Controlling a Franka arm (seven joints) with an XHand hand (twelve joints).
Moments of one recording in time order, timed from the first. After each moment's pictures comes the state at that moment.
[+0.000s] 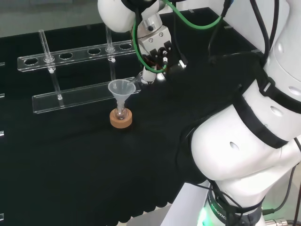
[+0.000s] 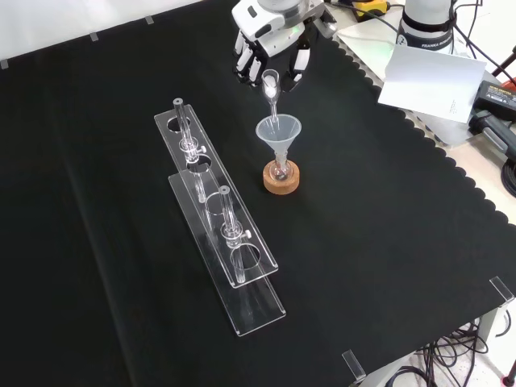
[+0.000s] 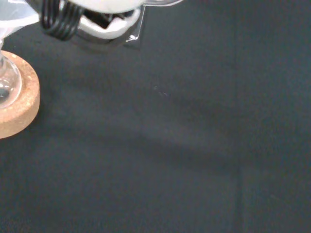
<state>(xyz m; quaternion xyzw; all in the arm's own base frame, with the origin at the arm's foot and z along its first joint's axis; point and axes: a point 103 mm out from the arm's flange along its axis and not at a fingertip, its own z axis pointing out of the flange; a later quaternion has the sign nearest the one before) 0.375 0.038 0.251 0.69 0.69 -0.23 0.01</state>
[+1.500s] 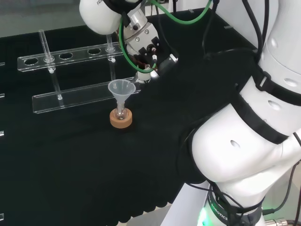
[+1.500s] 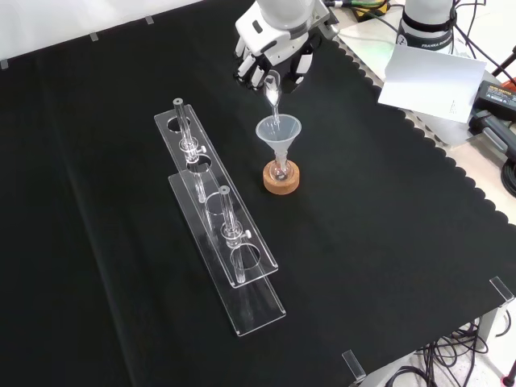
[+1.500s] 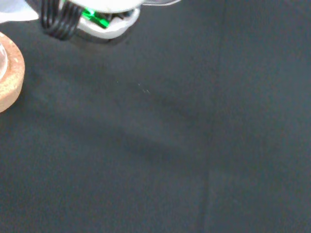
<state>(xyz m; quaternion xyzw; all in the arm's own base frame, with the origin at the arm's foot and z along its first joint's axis) 0.381 0.055 0.261 0.66 0.68 -0.30 0.05</state>
